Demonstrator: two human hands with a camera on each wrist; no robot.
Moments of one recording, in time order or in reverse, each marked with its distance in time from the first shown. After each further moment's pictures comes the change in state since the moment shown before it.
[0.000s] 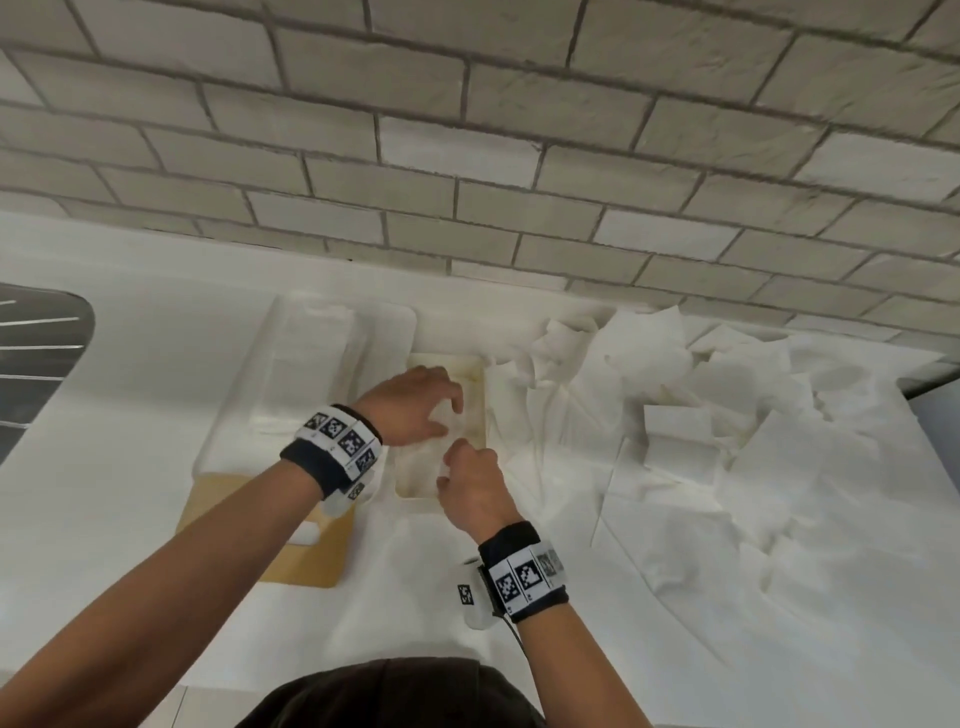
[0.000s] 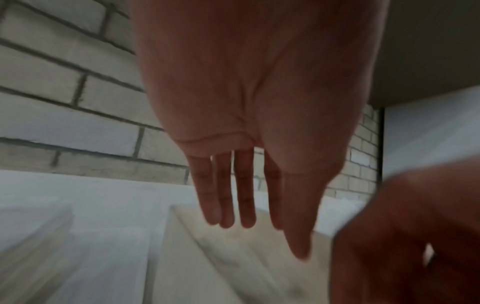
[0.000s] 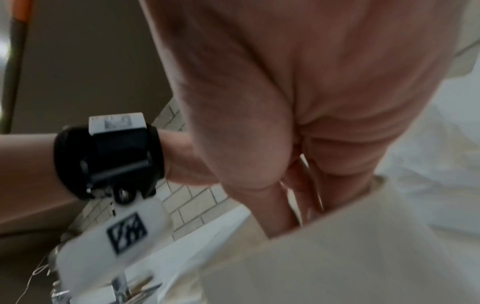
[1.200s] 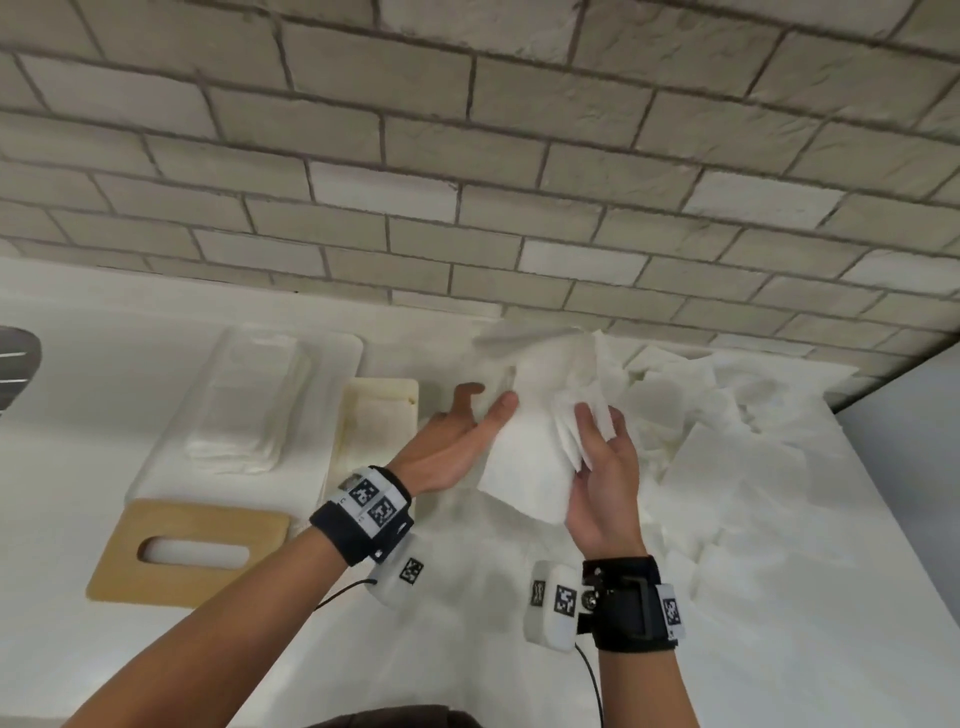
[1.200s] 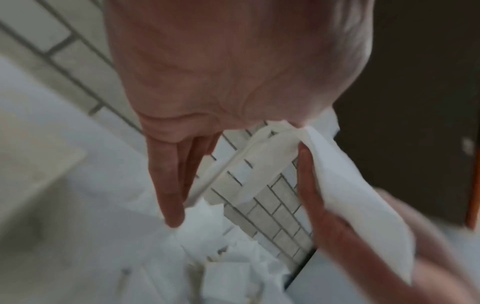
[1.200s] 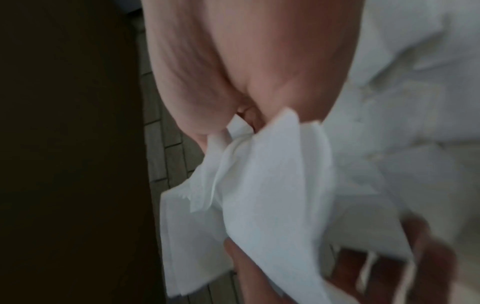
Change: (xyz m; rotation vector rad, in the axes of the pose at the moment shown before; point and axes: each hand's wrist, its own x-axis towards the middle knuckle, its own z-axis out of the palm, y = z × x) left_hand 0.003 0.173 0.007 -0.813 0.156 -0.150; right_hand -0.077 0.105 -0.164 1.637 0.412 -0.175
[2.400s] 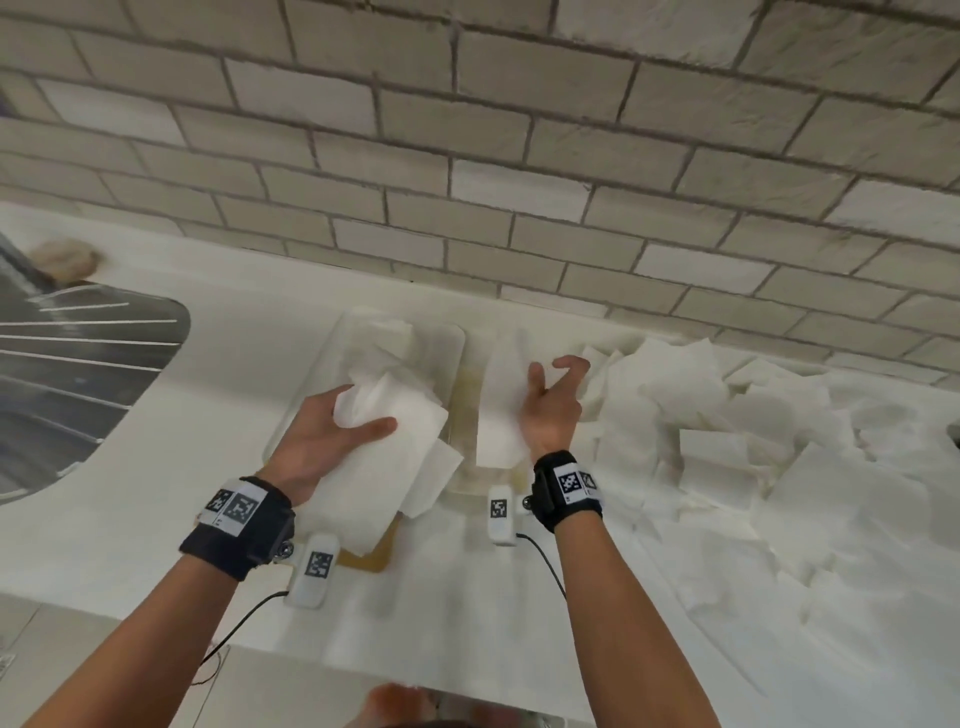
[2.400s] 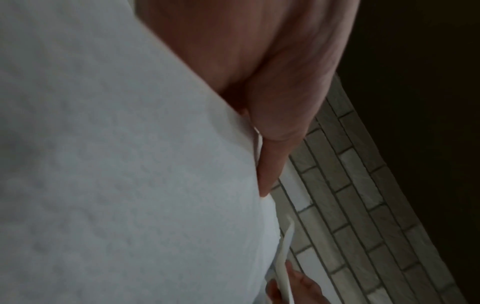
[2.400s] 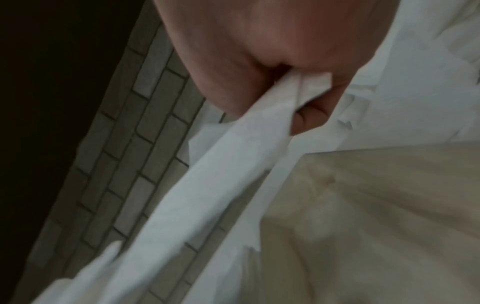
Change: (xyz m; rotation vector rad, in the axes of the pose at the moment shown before) left_hand -0.136 -0.135 -0.179 -0.460 0.438 -0.080; right_hand 0.055 0.162 0.124 -0.930 0.111 -0.220
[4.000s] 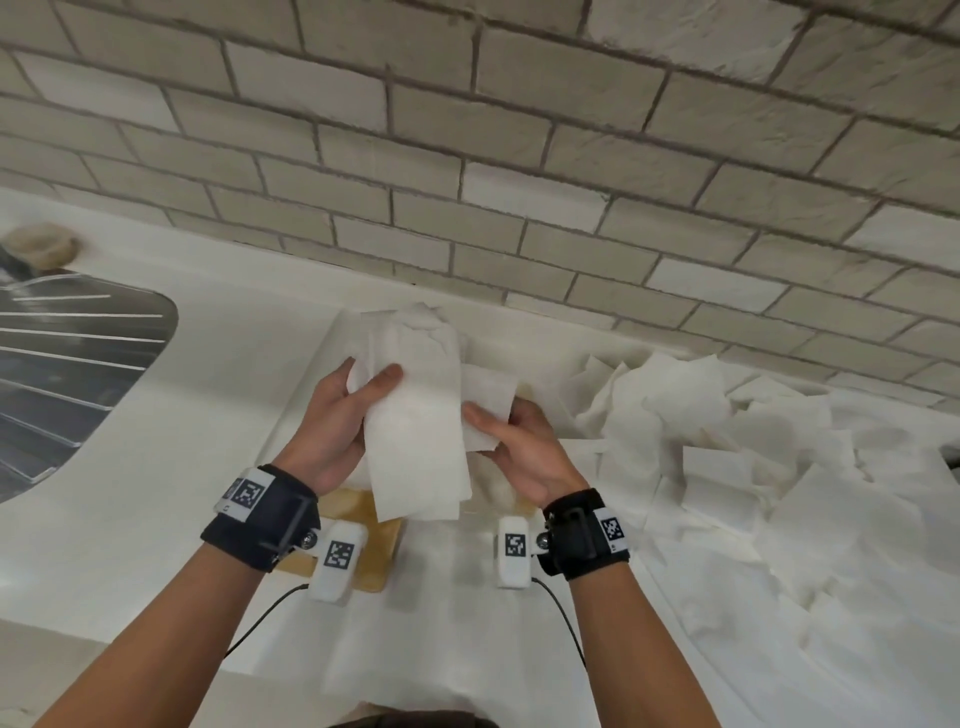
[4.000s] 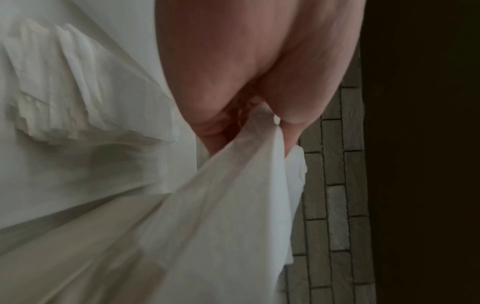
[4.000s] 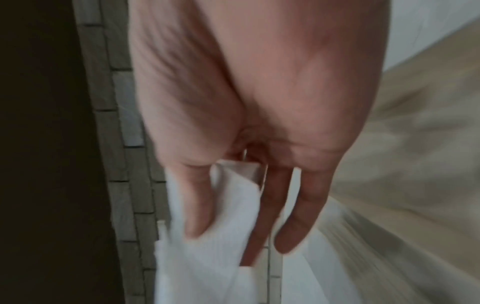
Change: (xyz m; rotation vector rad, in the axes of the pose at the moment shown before) left_hand 0.033 0.021 0.015 -0.456 -0.002 -0.012; right_hand -0.035 -0.033 -0.005 0.486 -0.823 0.219
